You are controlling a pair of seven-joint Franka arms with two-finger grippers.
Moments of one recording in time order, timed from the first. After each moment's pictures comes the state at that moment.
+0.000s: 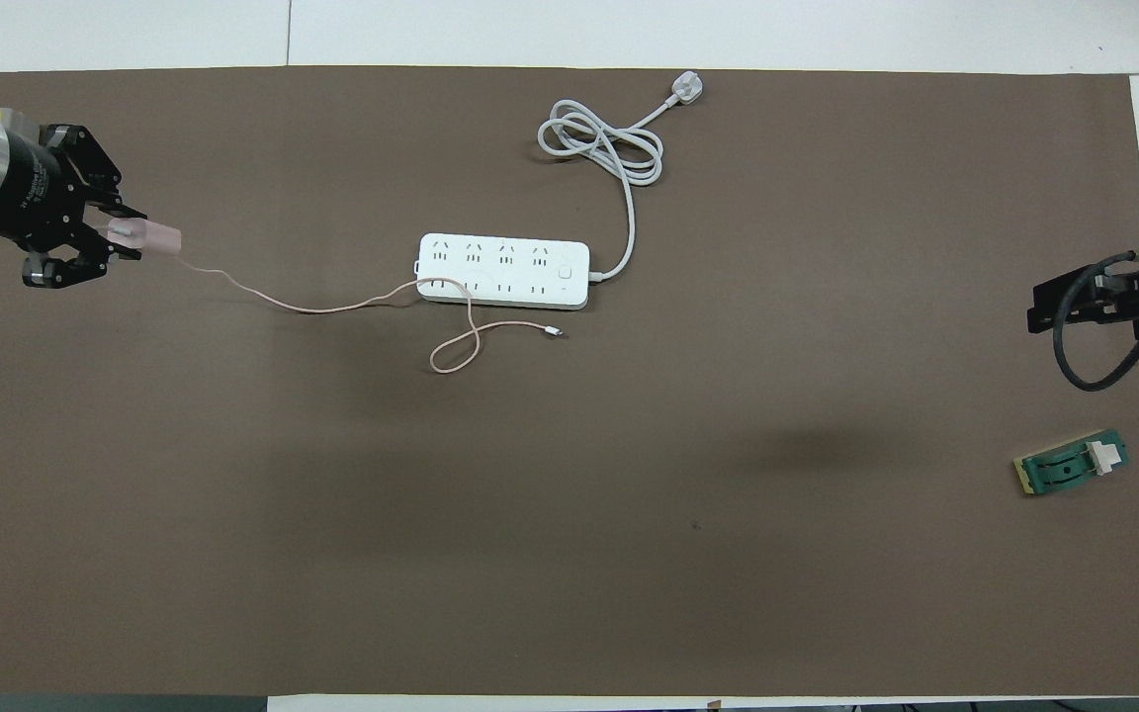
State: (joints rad) left arm -0.04 0.22 -0.04 -1.52 -0.05 1.76 -1.49; right arm 0.11 0.01 -0.19 -1.70 0.00 1.61 0.02
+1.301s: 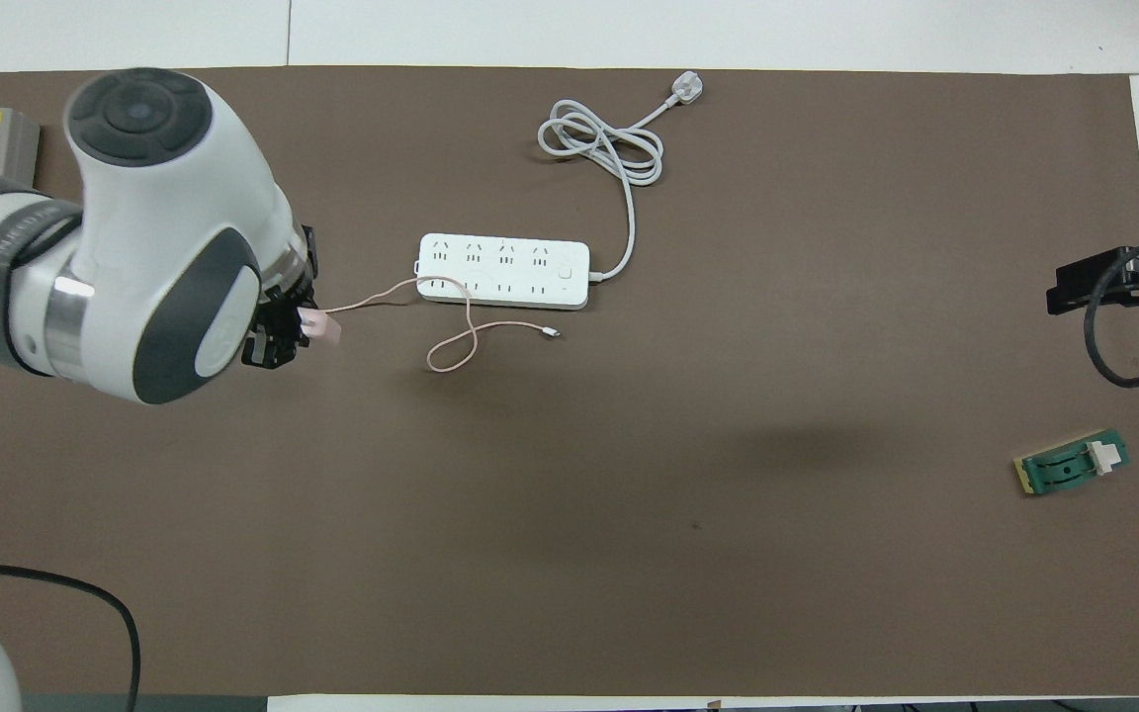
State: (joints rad) left arm -0.35 0.20 -0.06 -1.70 0.10 1.68 -1.68; right arm 0.11 0.01 -0.20 -1.65 0.01 1.61 -0.02
